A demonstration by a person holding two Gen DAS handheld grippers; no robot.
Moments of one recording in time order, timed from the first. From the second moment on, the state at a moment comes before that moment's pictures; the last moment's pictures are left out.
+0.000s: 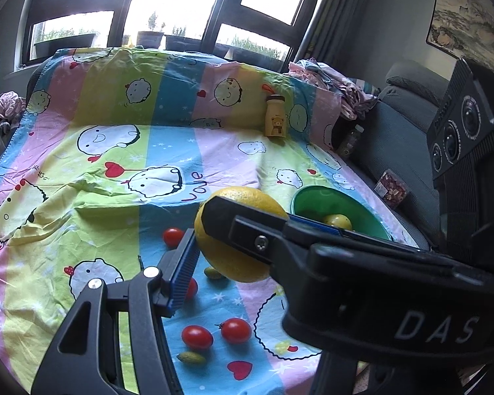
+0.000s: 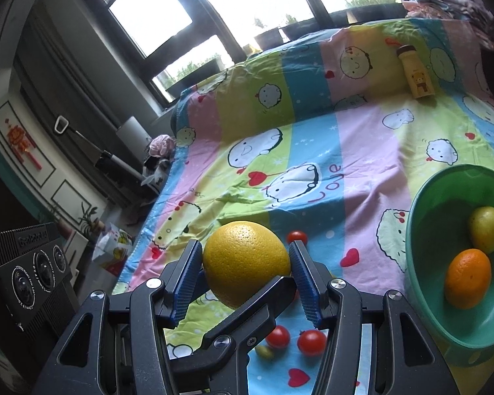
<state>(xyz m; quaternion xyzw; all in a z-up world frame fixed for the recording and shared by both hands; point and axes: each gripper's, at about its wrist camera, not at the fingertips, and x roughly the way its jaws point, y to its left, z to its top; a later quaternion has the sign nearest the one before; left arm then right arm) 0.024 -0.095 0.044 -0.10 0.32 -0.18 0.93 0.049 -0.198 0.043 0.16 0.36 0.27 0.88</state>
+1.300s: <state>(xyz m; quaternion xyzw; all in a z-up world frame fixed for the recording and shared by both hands) 0.040 -0.210 0.064 -0.03 0.31 -0.26 0.91 0.040 -0.323 0.050 0.26 0.33 0.19 0.89</state>
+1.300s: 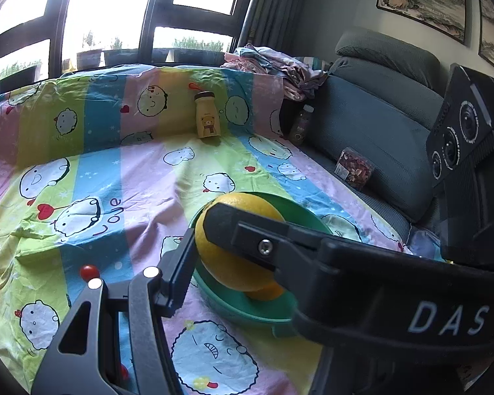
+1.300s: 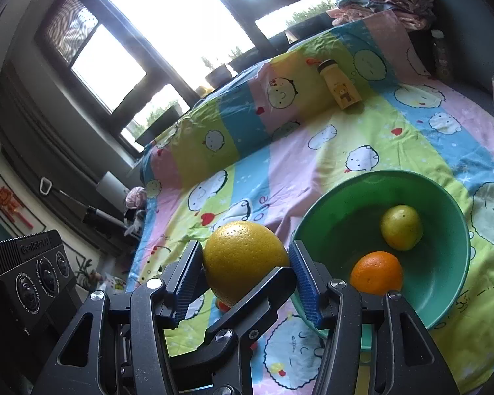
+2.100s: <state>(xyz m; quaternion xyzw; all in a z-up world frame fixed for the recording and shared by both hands) 0.066 -0.251 0.039 -0.04 0.36 -0.29 0.88 0.052 -0.364 0.026 0.29 0.36 0.13 0.88</state>
